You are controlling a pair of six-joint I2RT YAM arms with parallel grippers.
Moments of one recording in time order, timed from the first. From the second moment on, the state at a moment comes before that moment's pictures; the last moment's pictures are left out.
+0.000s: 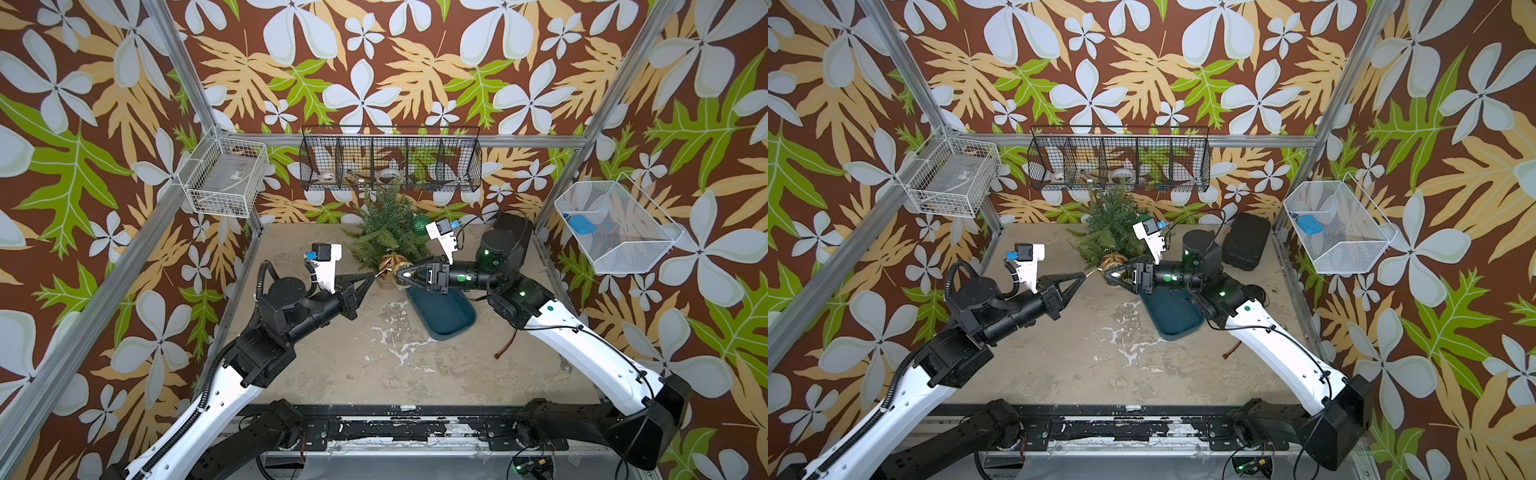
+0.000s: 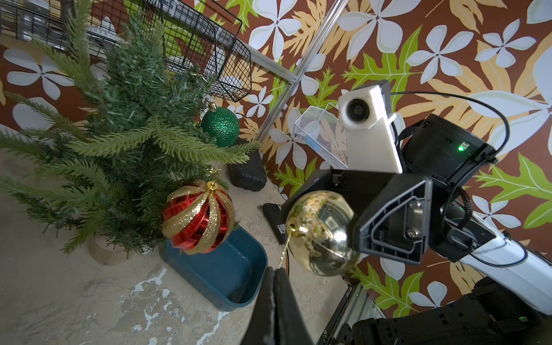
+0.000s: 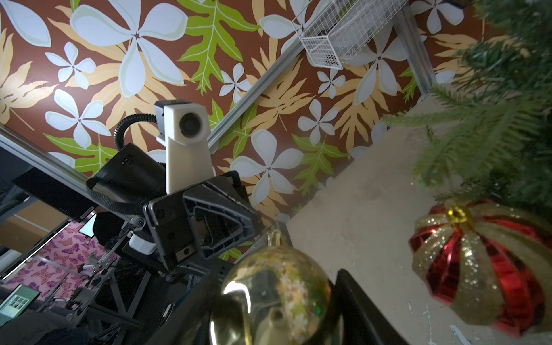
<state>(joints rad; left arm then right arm) -0.63 0.81 1.01 -0.27 0.18 -0.55 0.62 1.30 1.26 -0.07 -0.79 0.62</state>
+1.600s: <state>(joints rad) -0.22 0.88 0.94 -0.09 0.41 -0.58 0.71 1.76 1.94 -0.51 -0.53 0.44</state>
